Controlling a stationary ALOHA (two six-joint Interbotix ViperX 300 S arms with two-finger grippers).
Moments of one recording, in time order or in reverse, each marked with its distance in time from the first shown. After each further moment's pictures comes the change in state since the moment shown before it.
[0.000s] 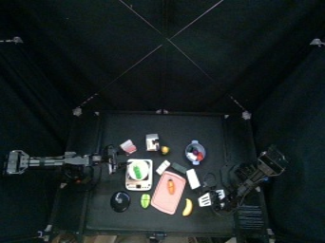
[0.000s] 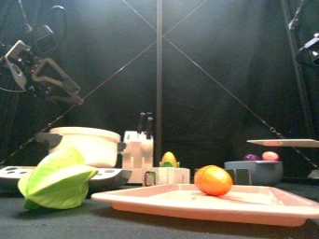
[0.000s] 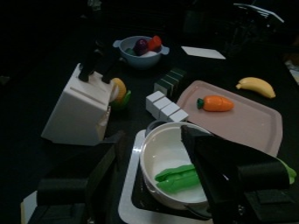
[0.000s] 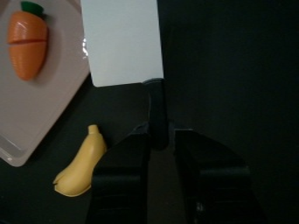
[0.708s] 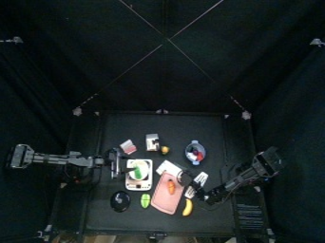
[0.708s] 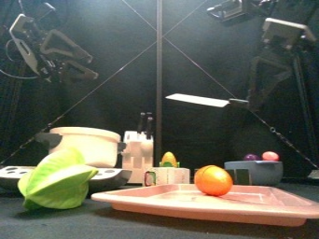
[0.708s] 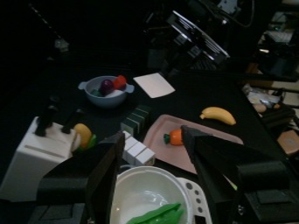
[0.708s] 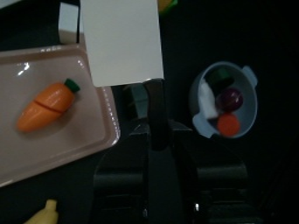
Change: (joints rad) left arm -0.156 0.124 -0.092 -0.008 -0.169 -0.009; right arm -0.270 0.078 -0.253 -0.219 0.221 -1.017
